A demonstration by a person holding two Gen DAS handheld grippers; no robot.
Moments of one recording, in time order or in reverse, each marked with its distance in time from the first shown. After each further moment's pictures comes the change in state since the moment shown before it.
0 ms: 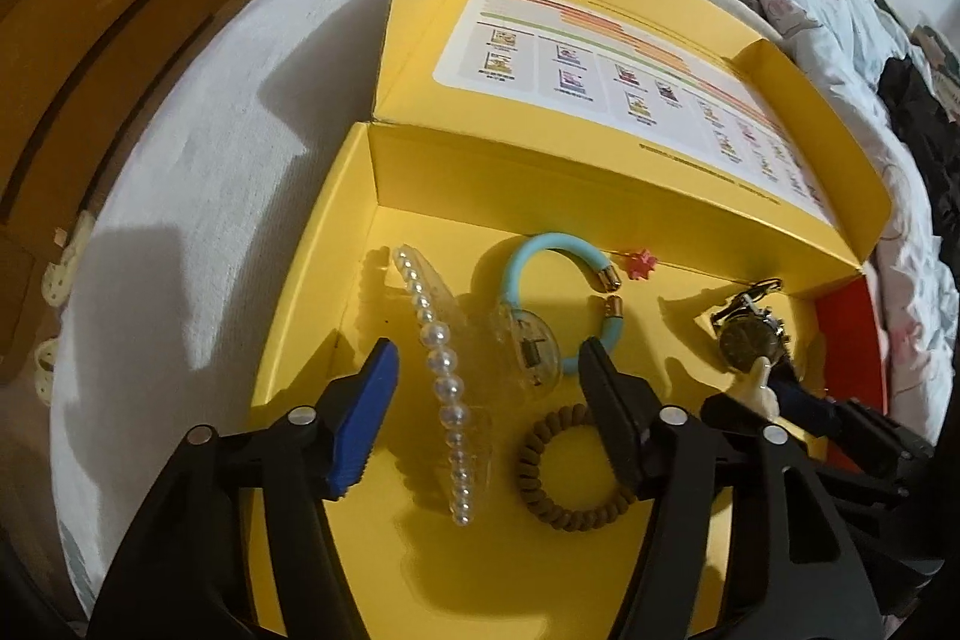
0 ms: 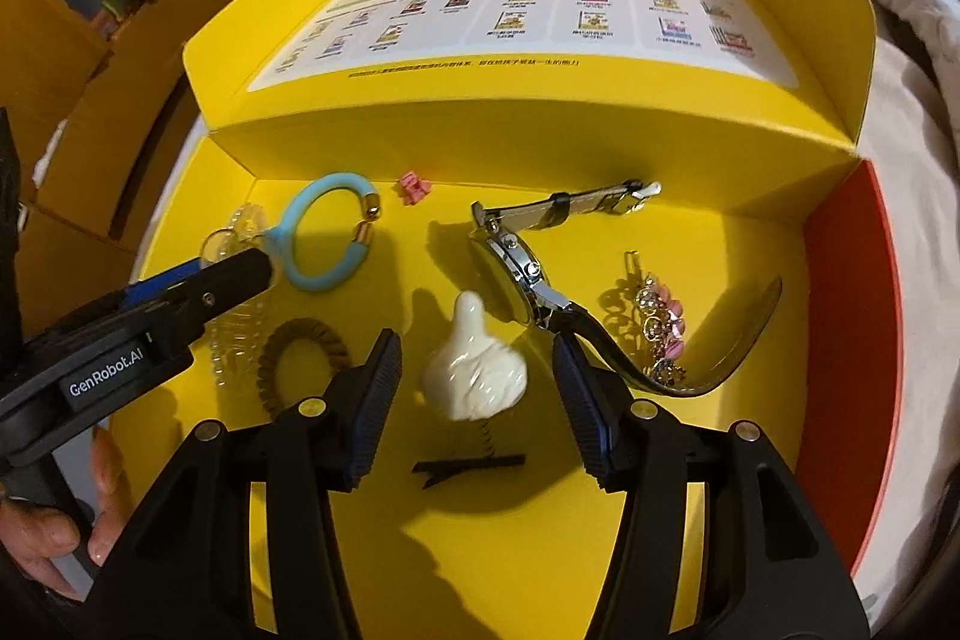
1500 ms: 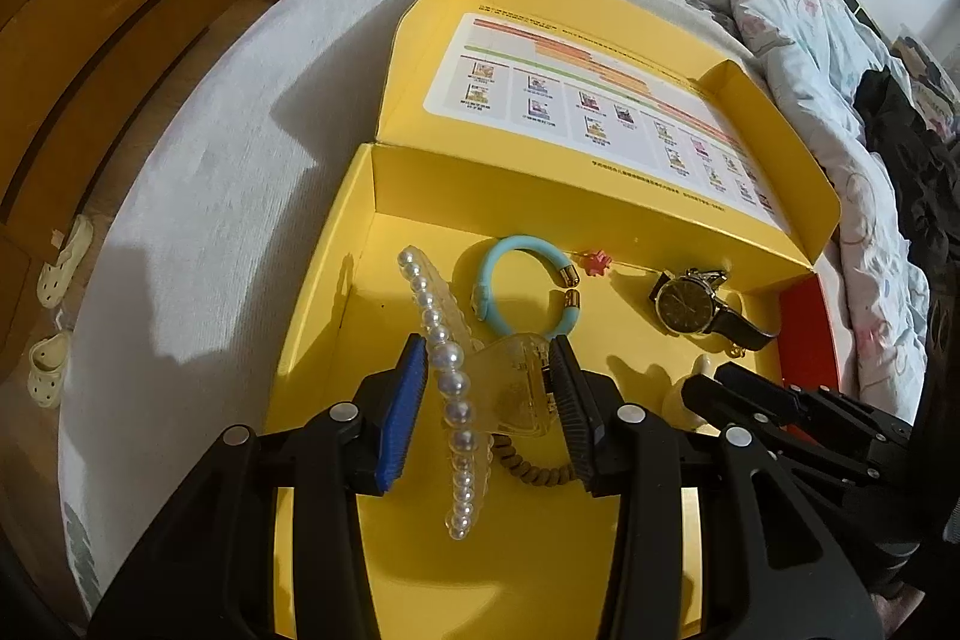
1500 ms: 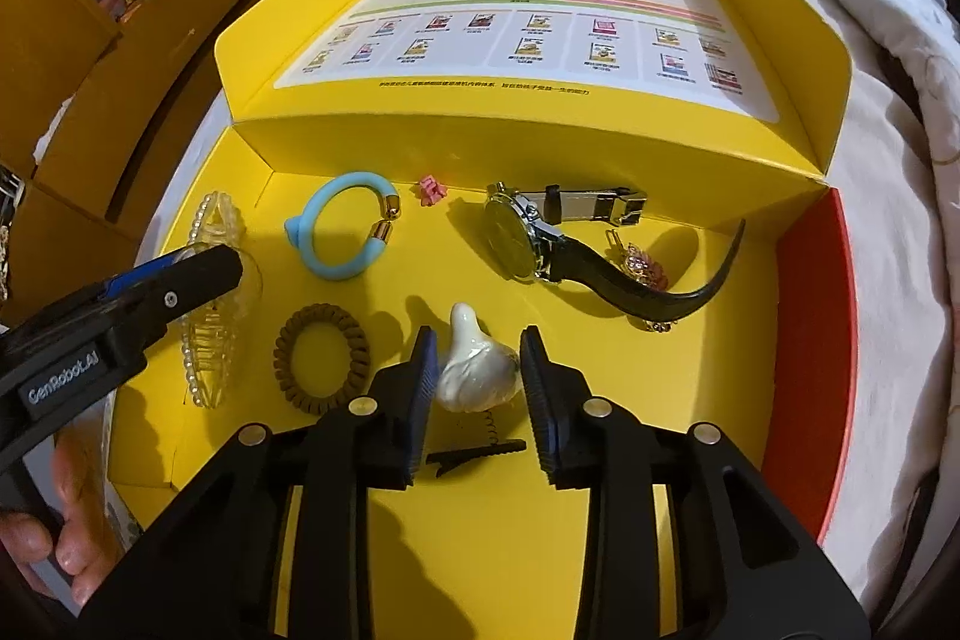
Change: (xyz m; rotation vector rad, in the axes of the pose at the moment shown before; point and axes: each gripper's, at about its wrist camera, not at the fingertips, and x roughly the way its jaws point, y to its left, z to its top) left arm -0.033 -0.004 -0.005 -0.004 -0.031 -0.046; right arm -0.020 0.010 -0.003 -0.055 -0.025 -0.033
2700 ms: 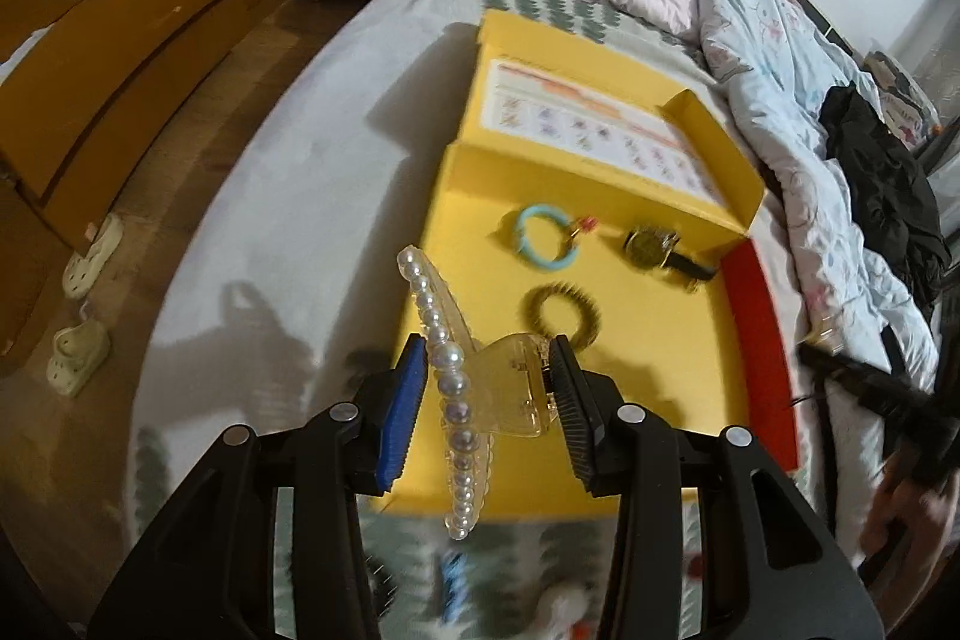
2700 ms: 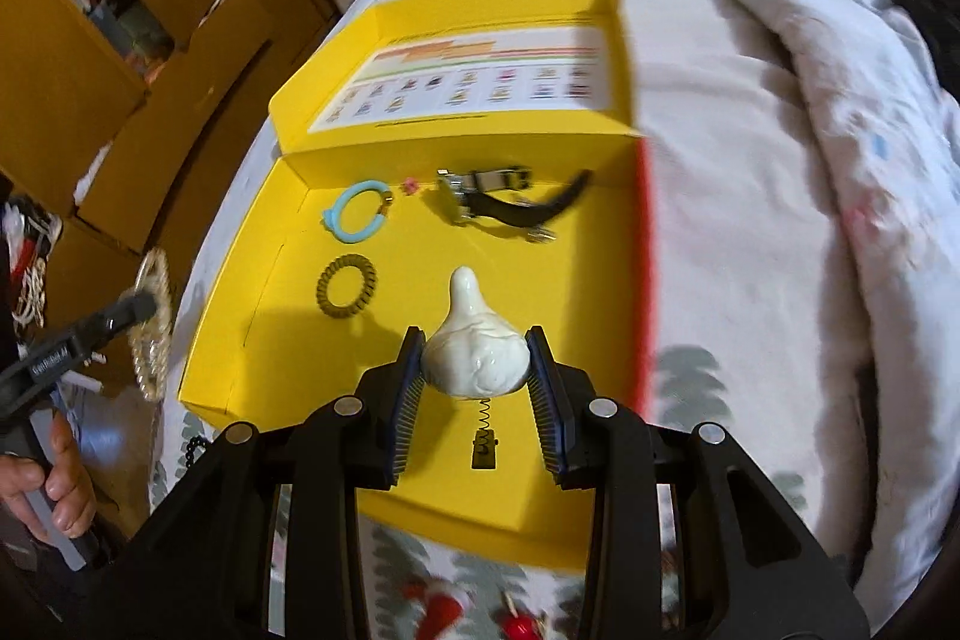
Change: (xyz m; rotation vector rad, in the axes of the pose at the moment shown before) left arm -0.107 0.043 -0.059 -0.003 -0.073 -0.017; right arm -0.125 -0.043 -0.068 0.106 -0.125 0.039
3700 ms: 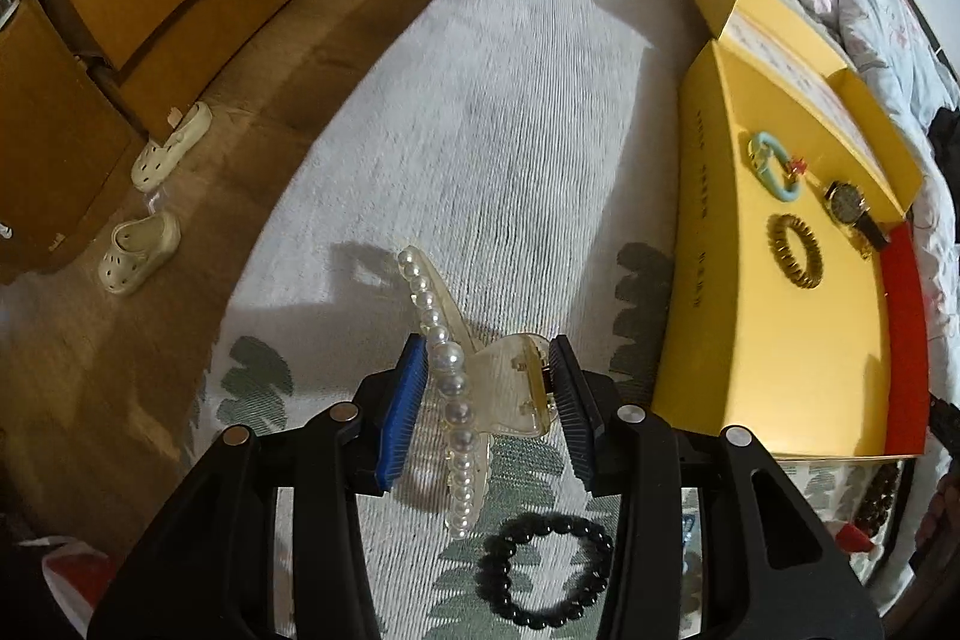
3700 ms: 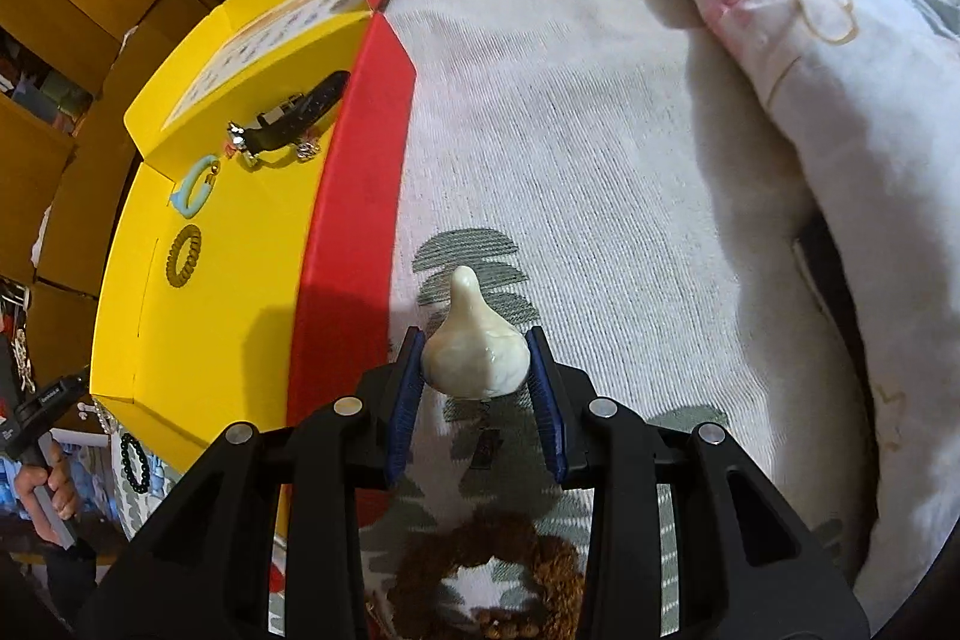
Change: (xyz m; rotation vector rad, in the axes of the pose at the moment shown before) left arm 0.050 0.105 -0.042 -0.143 0.149 0.177; right arm 0.037 -0.128 -0.052 0.209 0.092 -0.040
